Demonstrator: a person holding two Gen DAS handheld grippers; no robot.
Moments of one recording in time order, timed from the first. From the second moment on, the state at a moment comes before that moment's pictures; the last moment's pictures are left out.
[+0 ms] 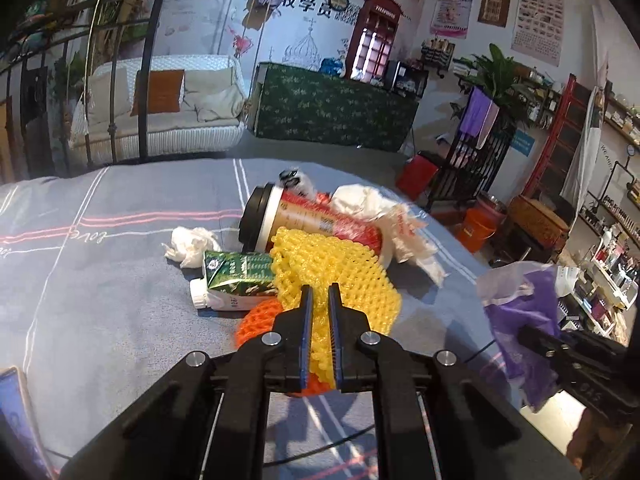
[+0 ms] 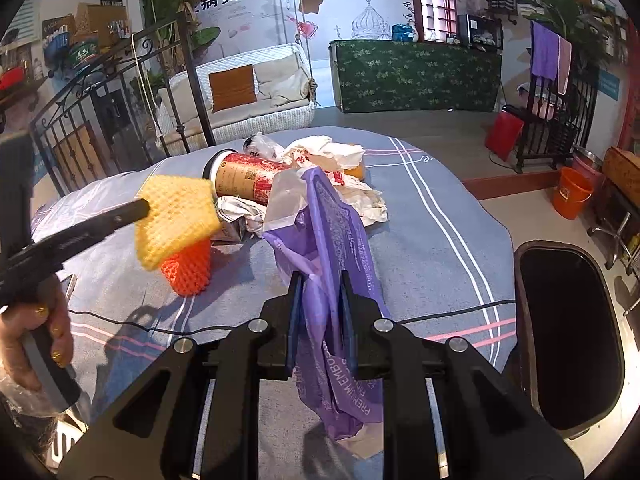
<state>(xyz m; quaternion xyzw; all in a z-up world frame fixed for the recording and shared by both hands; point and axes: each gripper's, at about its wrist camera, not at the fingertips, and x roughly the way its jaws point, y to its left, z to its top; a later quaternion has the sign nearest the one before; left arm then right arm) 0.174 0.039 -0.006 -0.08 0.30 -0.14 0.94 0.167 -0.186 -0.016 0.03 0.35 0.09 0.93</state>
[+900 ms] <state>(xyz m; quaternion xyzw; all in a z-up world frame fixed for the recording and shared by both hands) 0.178 -0.161 0.016 -0.03 0.29 -0.34 0.90 0.188 -0.414 -0.039 0.13 0.39 -0.10 0.90</state>
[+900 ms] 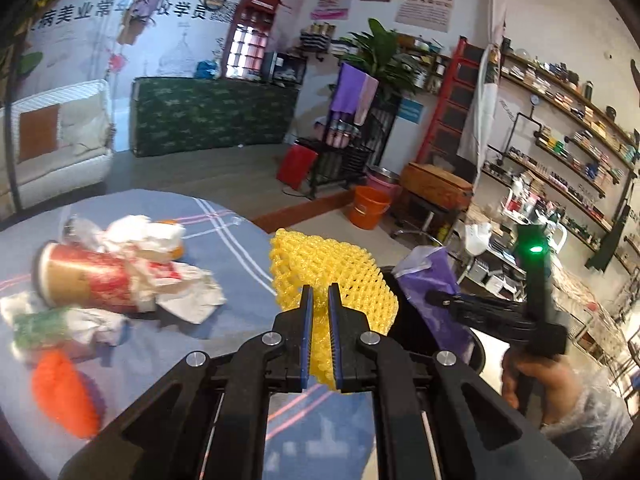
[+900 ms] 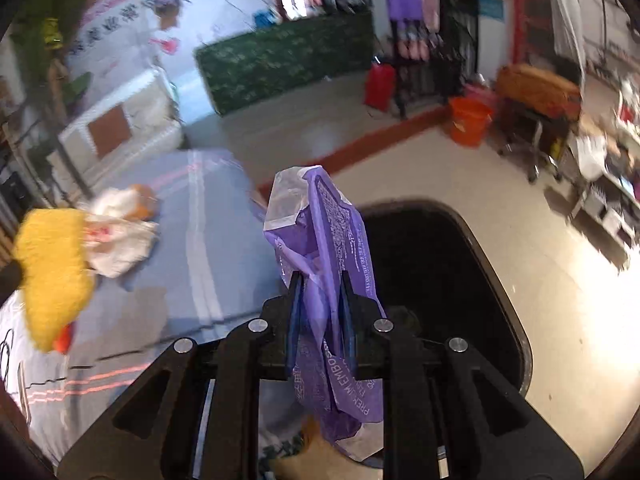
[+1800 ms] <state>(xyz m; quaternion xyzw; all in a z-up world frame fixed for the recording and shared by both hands) 0.172 -0.310 -0.032 0.10 0.33 -0.41 0.84 0.118 -0.491 -0.081 0.13 0.43 -0.28 0.85</state>
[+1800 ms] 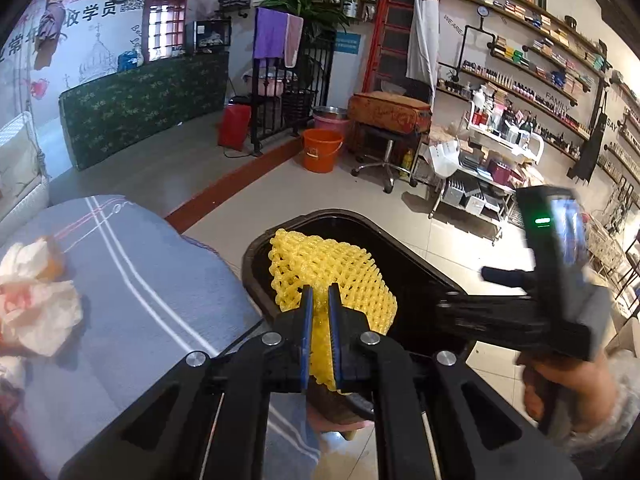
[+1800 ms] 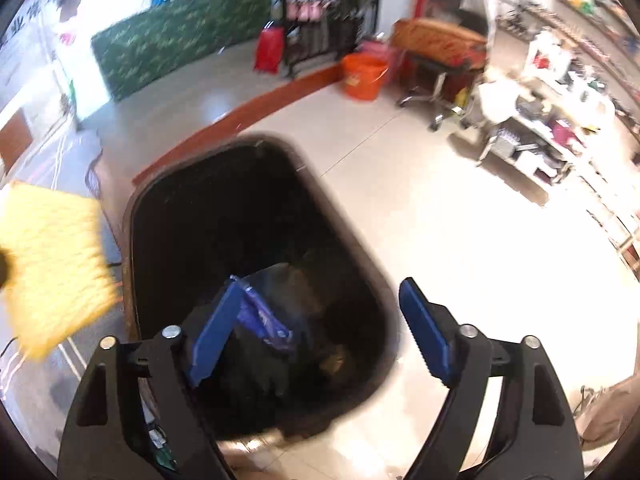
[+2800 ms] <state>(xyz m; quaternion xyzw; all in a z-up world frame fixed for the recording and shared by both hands) 0.147 -0.395 -0.086 0.16 0.36 -0.46 0.80 0.031 -0.515 -0.054 0.19 0.33 -0.38 0.85</state>
